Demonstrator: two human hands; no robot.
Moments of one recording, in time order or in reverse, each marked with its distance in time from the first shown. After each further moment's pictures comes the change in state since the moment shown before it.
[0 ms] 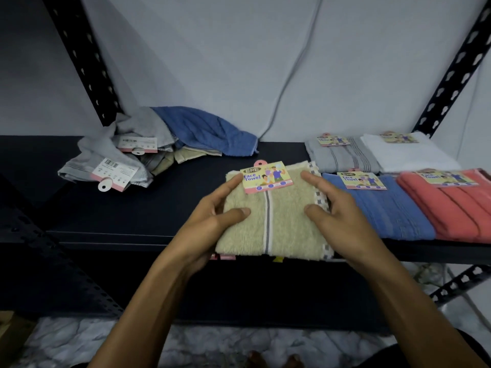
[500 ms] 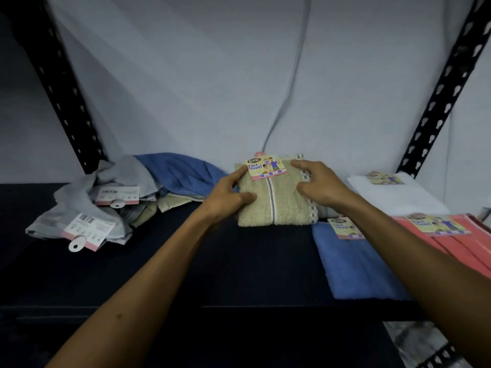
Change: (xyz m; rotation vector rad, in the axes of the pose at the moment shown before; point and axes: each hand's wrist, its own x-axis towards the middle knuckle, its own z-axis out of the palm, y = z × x) left_hand 0.168 0.037 0.009 0.477 -0.001 0.125; right_hand 0.179 -0.009 -0.048 -0.443 -0.010 -0.064
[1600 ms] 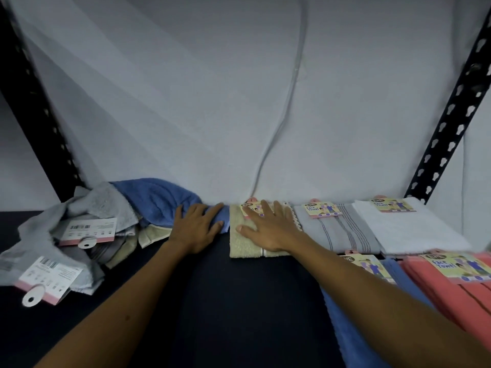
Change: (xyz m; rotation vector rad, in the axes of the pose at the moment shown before) left_hand 0.091 -0.115 -0.047 1.155 0.110 0.146; right_hand 0.075 0.033 0.106 -0.585 -0.340 -0.023
